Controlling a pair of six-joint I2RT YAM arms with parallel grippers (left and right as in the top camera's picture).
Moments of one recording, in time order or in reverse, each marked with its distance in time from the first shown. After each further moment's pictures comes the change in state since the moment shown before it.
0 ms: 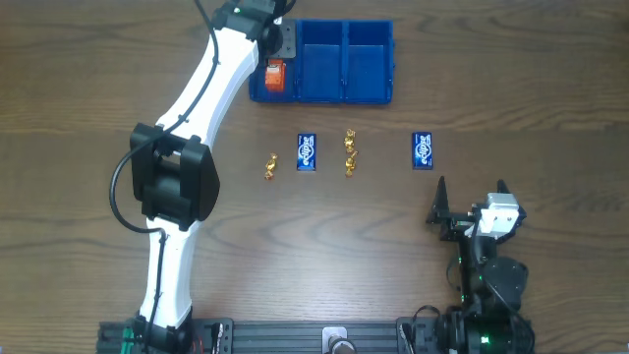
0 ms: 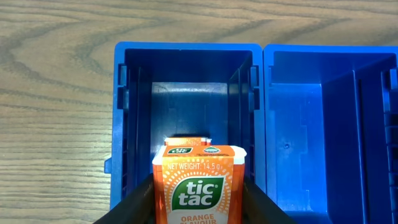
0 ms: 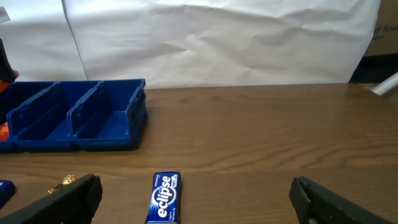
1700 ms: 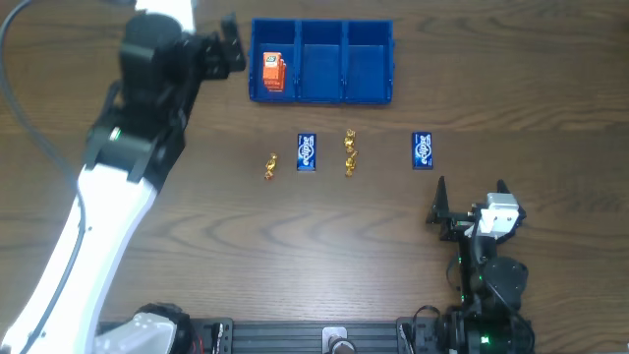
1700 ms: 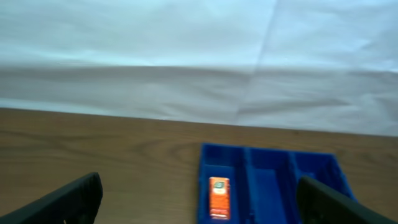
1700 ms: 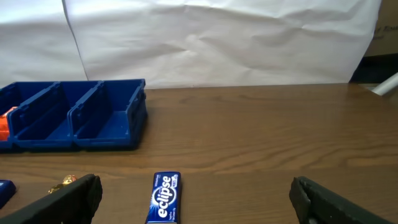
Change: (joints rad) left arm 0.062 -1.015 -0.875 0.527 -0.097 0.077; right arm 0.000 0.000 0.000 0.000 0.000 0.000
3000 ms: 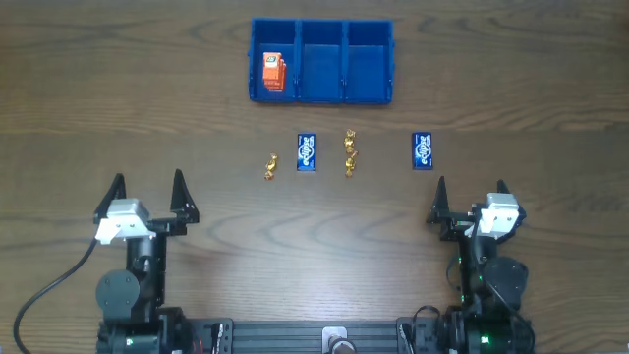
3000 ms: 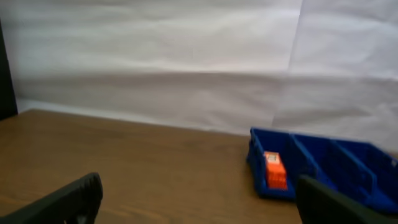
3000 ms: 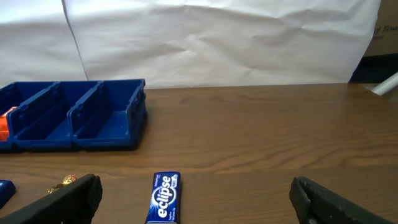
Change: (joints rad) left arm 0.316 -1.315 -1.316 0.442 0.225 0.091; right arm 0.000 0.000 0.000 0.000 0.000 0.000
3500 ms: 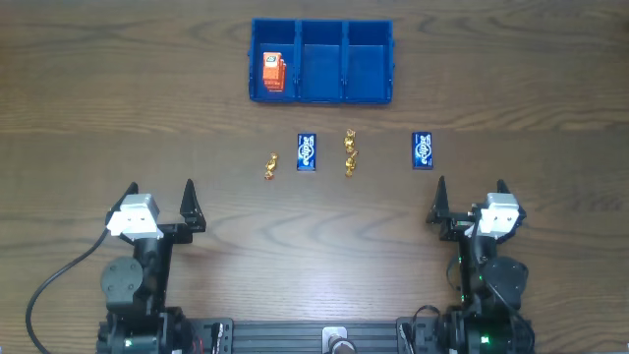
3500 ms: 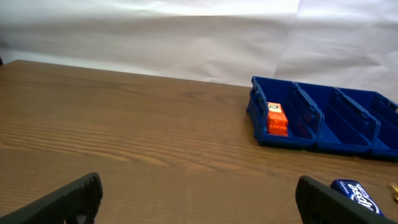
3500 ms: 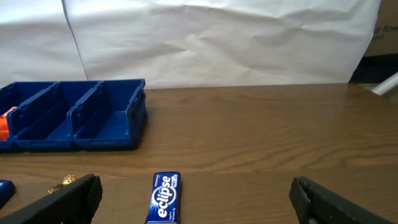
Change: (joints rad) left arm 0.005 -0.003 0.013 -0.210 0.037 0.005; right arm 0.000 0.000 0.000 0.000 0.000 0.000
